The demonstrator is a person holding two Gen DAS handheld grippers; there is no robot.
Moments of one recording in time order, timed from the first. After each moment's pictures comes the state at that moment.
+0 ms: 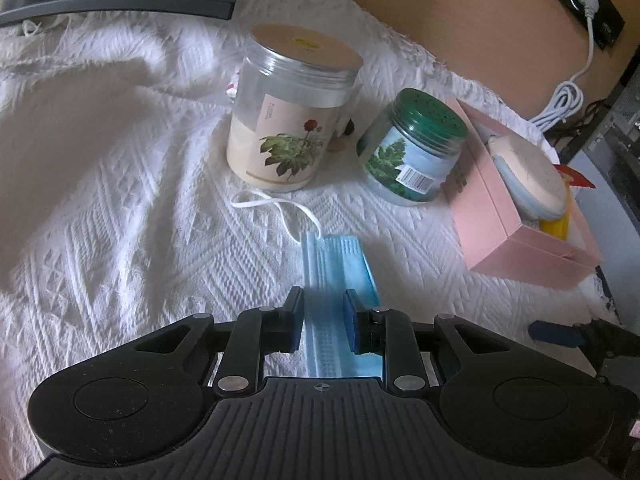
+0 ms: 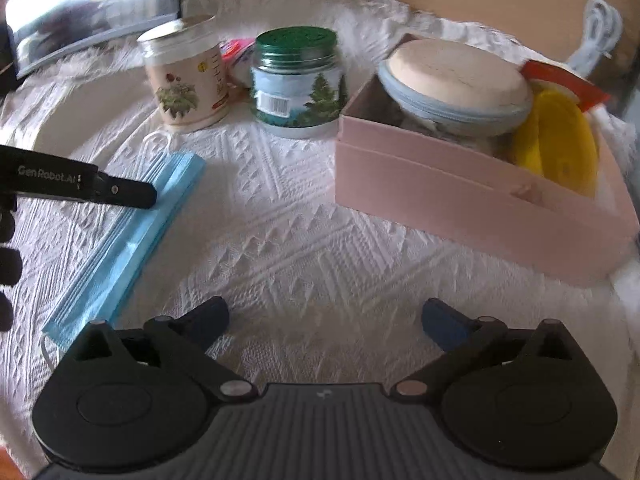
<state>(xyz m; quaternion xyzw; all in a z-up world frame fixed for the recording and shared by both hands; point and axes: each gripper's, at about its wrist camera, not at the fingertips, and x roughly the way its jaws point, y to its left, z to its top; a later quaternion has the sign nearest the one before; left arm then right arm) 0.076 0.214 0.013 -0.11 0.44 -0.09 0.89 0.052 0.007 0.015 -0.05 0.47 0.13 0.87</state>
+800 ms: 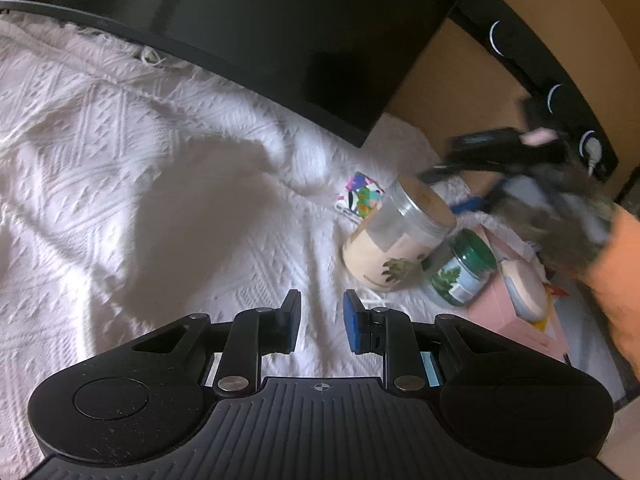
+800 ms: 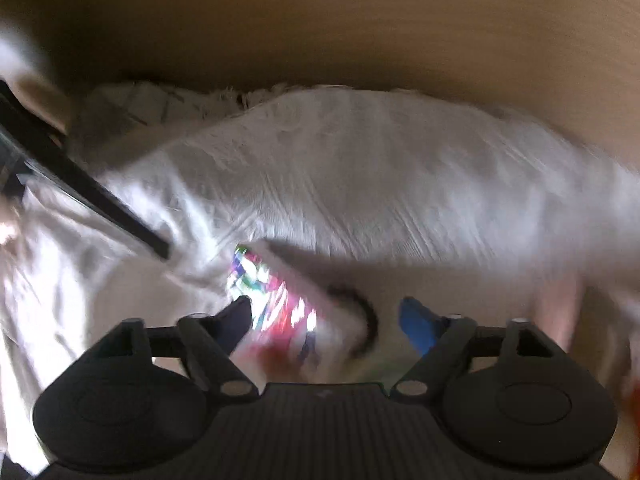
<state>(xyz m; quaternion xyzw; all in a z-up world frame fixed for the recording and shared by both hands) 0.041 0.345 0.063 -0.21 0.34 -0.07 0.91 0.347 0.109 0.087 0.04 0.59 0.20 0.78</state>
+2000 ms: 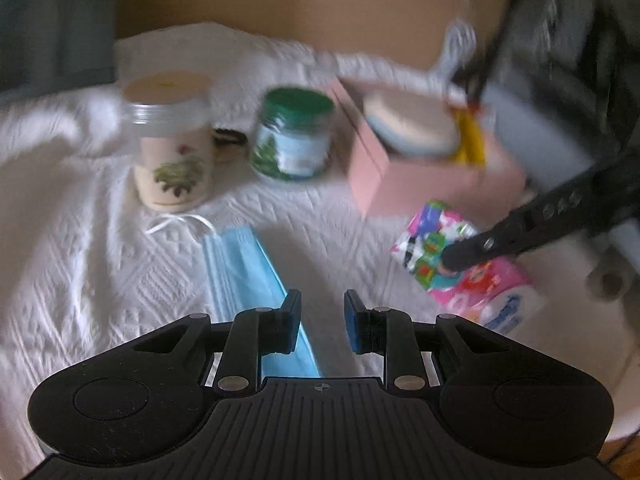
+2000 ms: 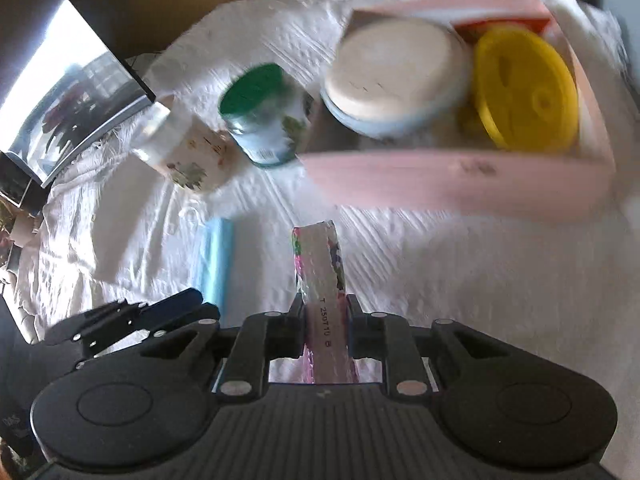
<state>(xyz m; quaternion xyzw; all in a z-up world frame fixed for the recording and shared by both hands) 0.032 0.149 0.043 0.04 0.42 -0.18 0.89 0.078 -0.060 0.068 0.17 0.55 0.15 0.80</state>
